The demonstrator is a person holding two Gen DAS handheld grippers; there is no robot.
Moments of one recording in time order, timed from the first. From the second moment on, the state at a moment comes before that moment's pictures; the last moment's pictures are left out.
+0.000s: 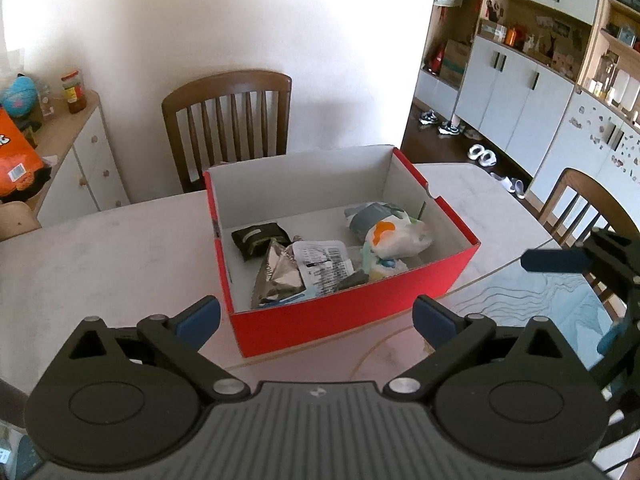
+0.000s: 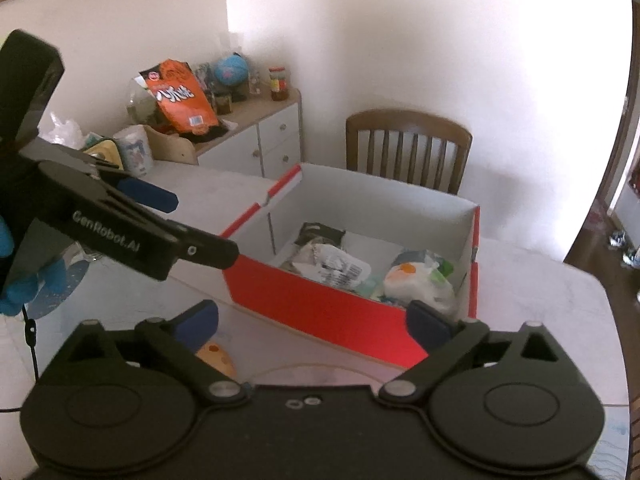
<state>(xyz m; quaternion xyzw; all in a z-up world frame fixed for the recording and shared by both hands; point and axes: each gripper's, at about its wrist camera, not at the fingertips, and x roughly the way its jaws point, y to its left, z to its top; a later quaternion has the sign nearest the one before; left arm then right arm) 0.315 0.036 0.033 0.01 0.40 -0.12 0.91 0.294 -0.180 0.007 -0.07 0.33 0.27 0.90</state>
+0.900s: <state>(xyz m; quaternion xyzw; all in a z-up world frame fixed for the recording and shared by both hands) 0.267 0.054 -0.014 0.02 0.40 -0.11 0.91 0.214 -0.128 -0.045 -0.11 0.33 0.28 0.90</state>
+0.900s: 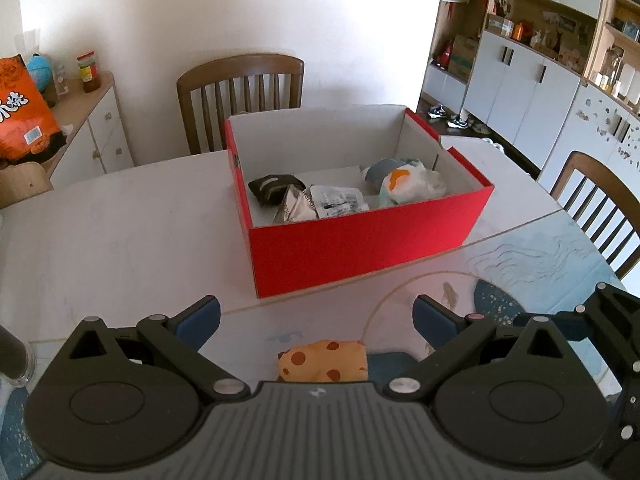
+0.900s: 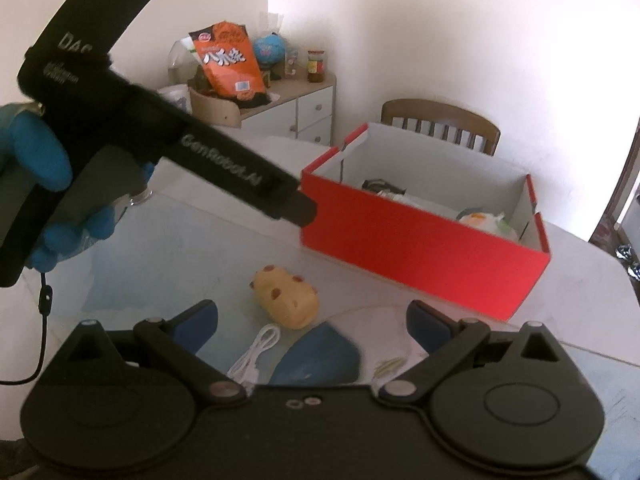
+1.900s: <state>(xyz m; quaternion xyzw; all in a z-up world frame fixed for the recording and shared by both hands) 0.272 0.055 -0.100 0.02 0.42 -0.13 0.90 0.193 -0.080 -0.128 -0.11 0.39 0.27 0.87</state>
